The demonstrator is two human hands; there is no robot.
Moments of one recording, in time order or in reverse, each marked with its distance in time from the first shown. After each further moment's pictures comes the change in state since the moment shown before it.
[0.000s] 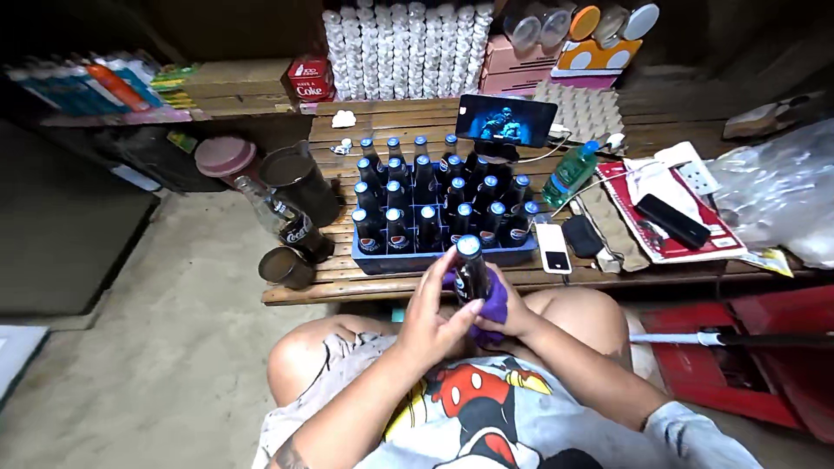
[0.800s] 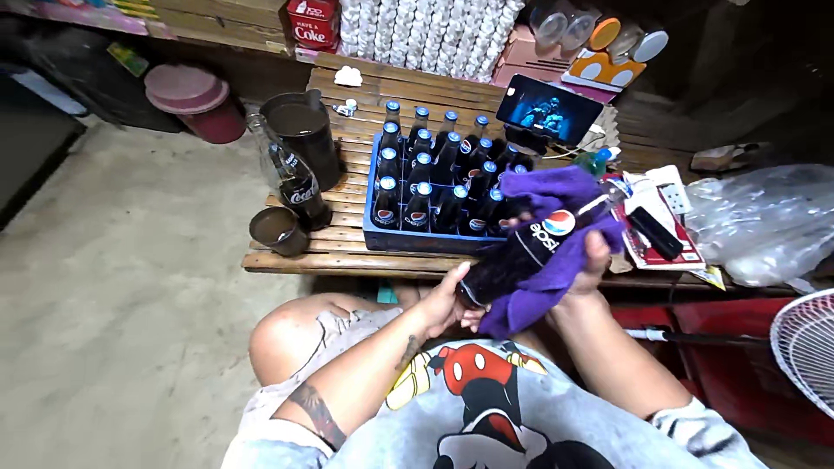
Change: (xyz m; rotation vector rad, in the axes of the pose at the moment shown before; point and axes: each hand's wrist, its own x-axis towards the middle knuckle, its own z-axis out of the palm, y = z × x) left_hand -0.022 -0.044 -0.011 -1.216 -0.495 -0.831; right_hand 0.065 -0.075 0.005 0.546 0.297 0.117
